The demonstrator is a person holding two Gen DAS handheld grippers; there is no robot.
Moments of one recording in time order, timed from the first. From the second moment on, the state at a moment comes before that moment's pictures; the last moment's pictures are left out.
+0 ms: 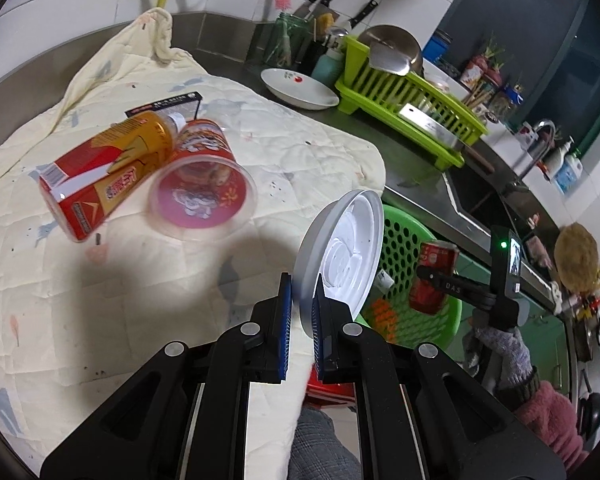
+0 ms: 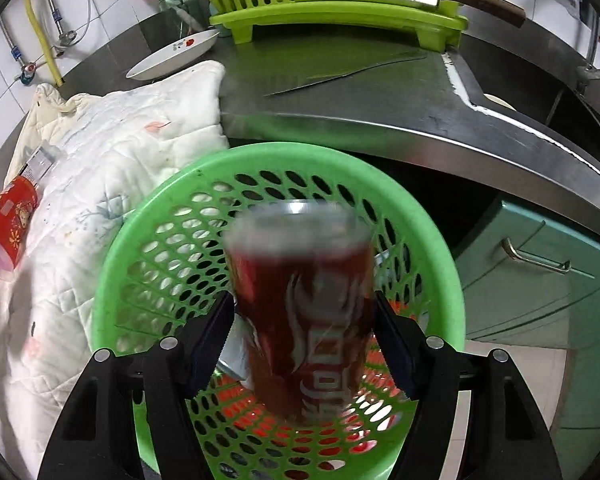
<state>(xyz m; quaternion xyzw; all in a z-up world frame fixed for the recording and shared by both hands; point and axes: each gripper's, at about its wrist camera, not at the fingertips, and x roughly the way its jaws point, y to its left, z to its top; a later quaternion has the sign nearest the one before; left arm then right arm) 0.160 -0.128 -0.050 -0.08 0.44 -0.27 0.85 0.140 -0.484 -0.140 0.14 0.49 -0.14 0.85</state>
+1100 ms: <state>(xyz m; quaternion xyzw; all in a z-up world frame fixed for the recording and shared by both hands) 0.162 -0.267 -0.094 0.00 0.49 -0.33 0.81 0.050 -0.473 -0.070 0.14 0.41 -0.11 0.90</state>
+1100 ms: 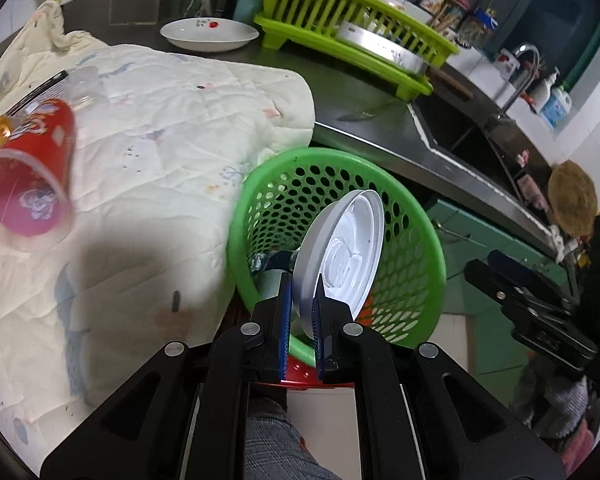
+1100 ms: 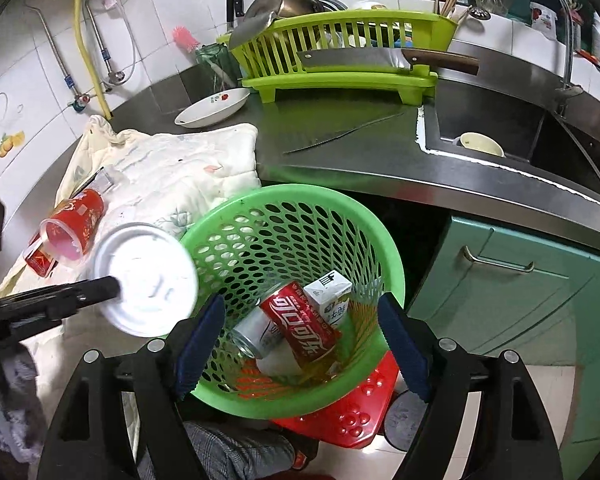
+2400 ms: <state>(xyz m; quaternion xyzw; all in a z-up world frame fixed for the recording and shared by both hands) 0.166 -0.167 -0.048 -0.02 0.44 -0.29 0.85 0.086 -0.391 -0.040 0.11 0.40 -0.02 0.91</state>
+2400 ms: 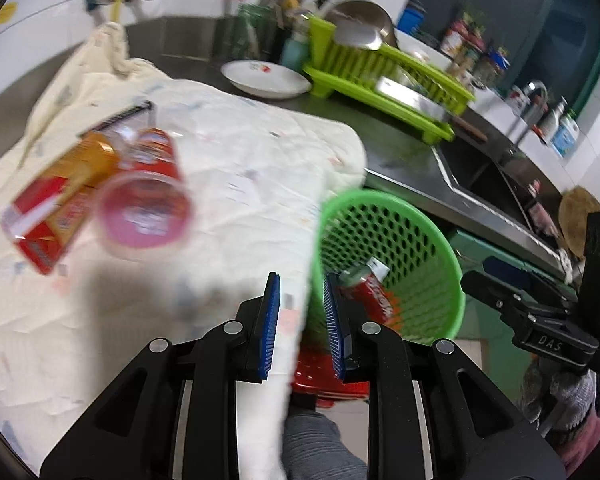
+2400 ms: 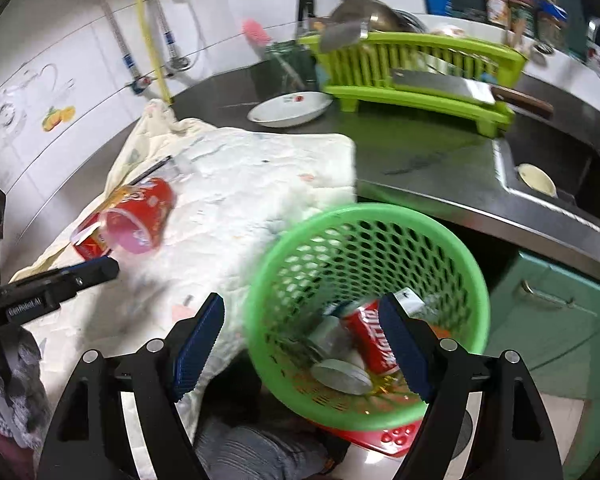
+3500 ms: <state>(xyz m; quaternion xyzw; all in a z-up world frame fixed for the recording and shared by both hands) 0.284 -0.031 -0.048 0.04 0.45 -0.18 0.87 0.236 -0.269 -0.016 0.08 0.44 0.08 0.89</state>
